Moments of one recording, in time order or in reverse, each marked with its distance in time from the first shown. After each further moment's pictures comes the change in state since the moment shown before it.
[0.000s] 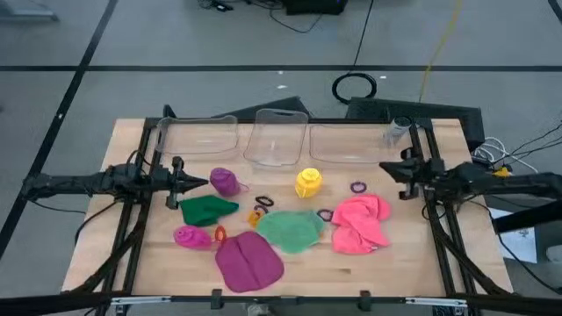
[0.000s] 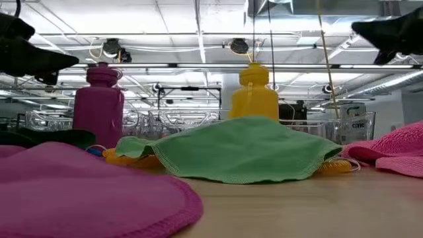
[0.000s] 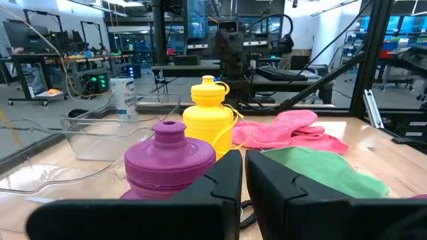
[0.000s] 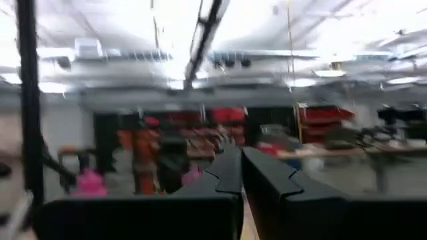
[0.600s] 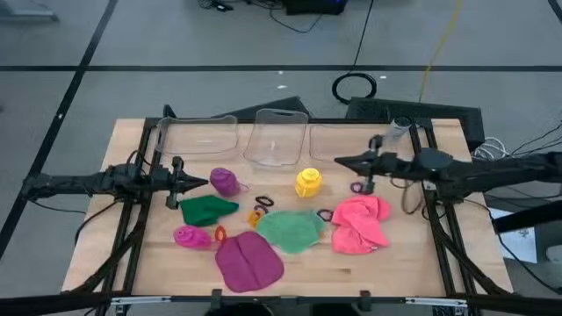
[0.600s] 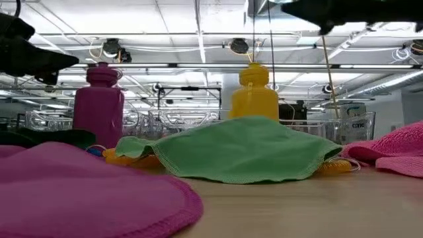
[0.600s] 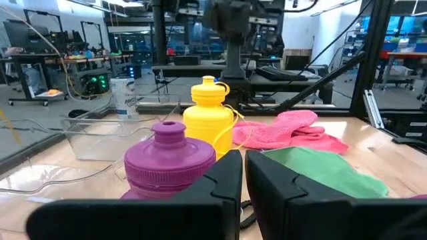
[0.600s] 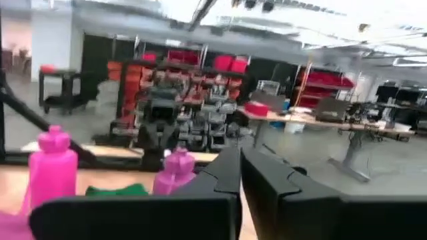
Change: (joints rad) left arm 0.001 0.000 0.000 0.000 0.000 0.000; right arm 0.000 0.719 0.552 -0.062 -0.028 -0.174
